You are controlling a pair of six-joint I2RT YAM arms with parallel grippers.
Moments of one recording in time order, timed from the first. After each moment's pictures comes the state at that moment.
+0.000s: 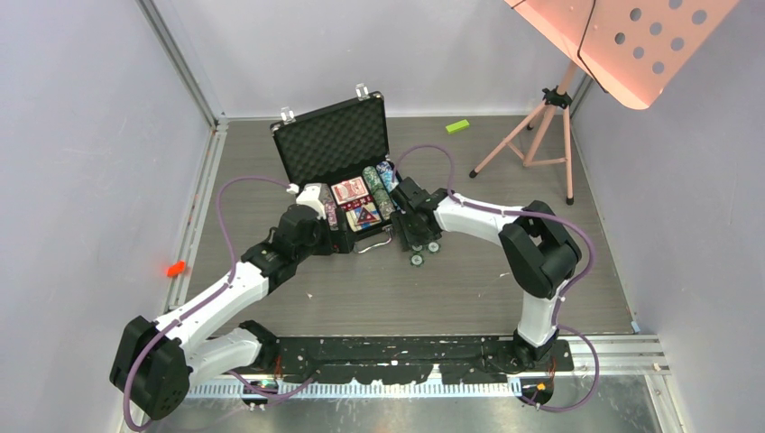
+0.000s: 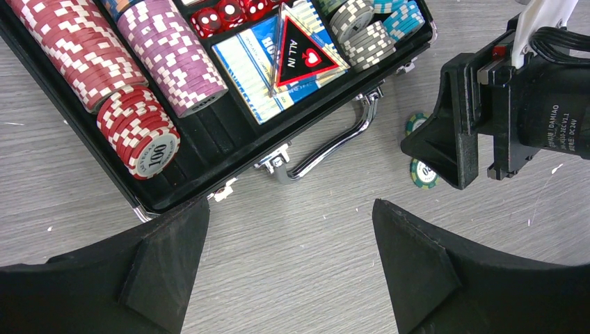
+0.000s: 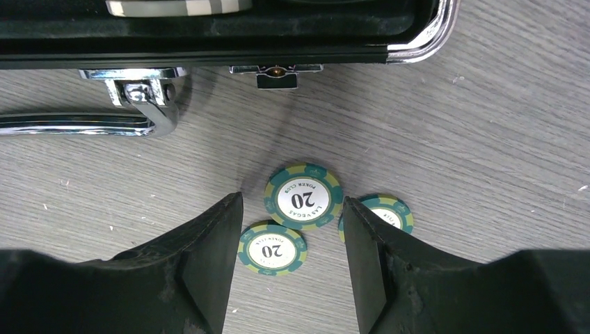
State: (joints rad) left arm -0.57 1.03 0.61 -0.16 -0.08 -0.51; right arm 0.72 1.85 1.21 -0.55 0.13 0.33
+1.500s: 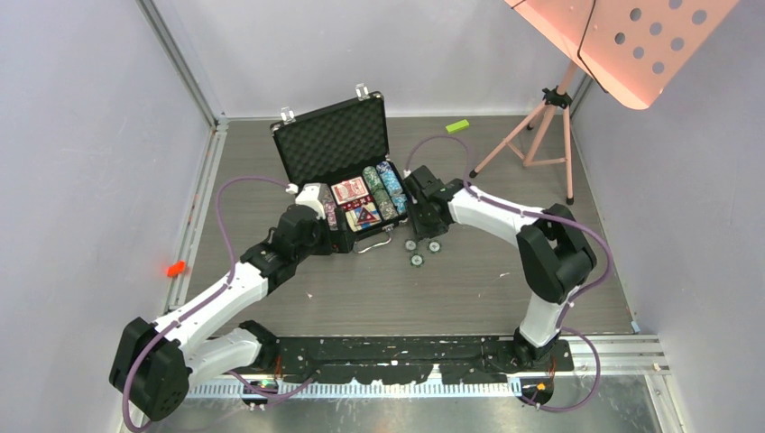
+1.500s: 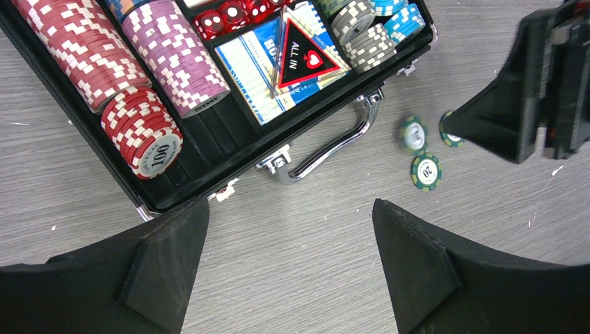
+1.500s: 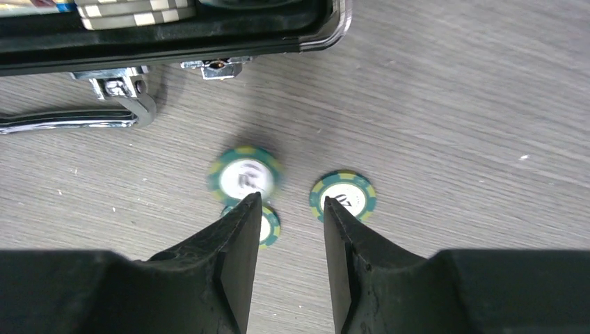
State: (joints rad) left arm -0.57 1.02 0.61 -0.16 -0.09 -0.51; right arm 0.65 1.80 1.23 -0.61 0.10 0.34
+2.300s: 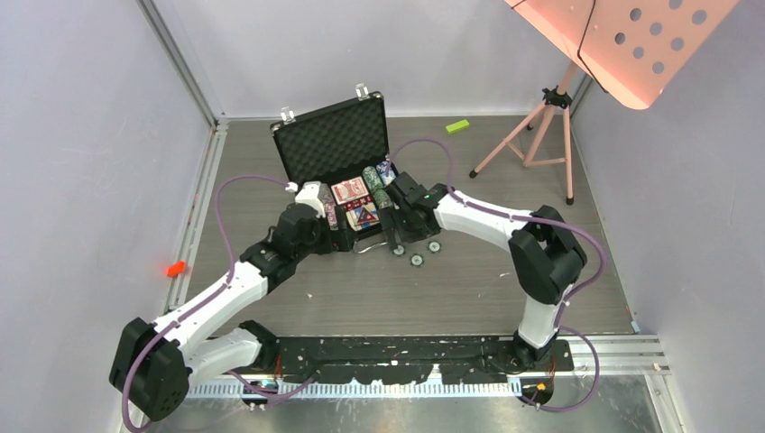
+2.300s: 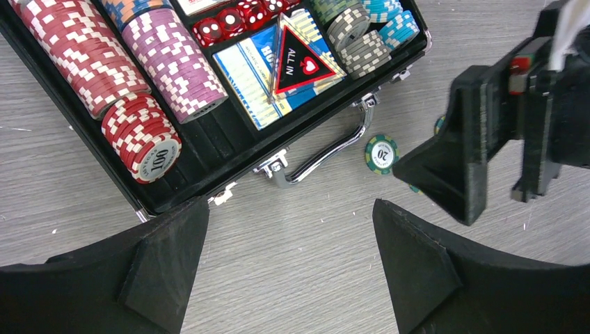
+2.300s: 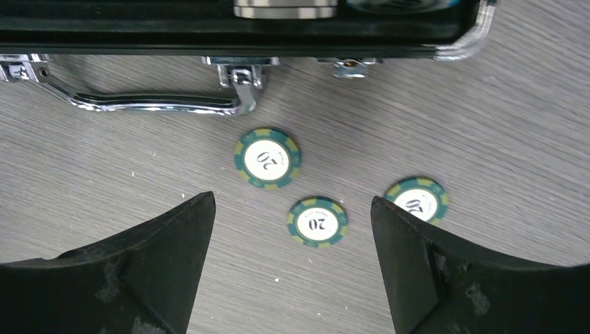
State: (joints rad) left arm -0.57 1.02 0.62 -0.16 -0.09 -0.51; right arm 0.74 1.79 1.27 -0.62 0.09 0.37
